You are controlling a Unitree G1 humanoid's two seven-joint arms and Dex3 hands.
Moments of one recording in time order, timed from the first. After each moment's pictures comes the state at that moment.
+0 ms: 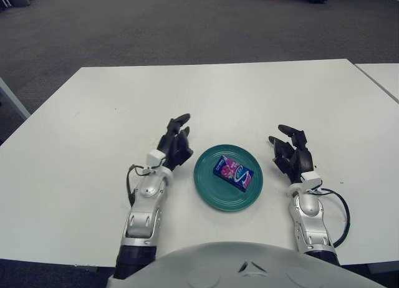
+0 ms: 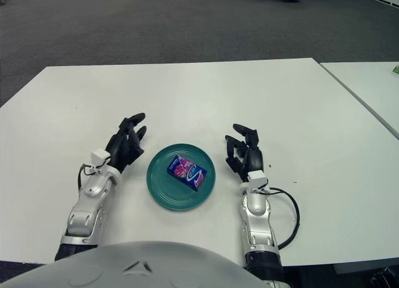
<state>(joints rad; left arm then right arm) 0.18 -0.07 -0.04 -0.11 0.03 0.07 -0.09 0.21 0.00 -0.05 0.15 -0.05 -0.31 -0.10</state>
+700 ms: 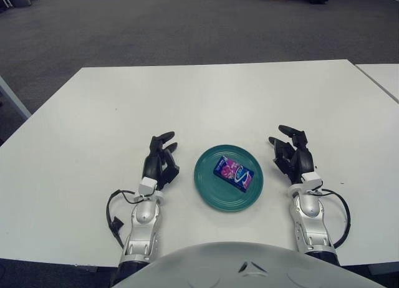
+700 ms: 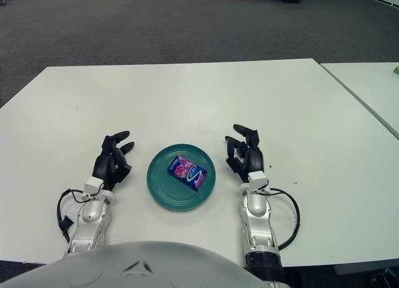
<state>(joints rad) 0.32 -0.08 -0.05 0.09 0.16 -0.34 0.11 0.22 0.00 -0.05 0.15 -0.05 -0.32 -0.10</state>
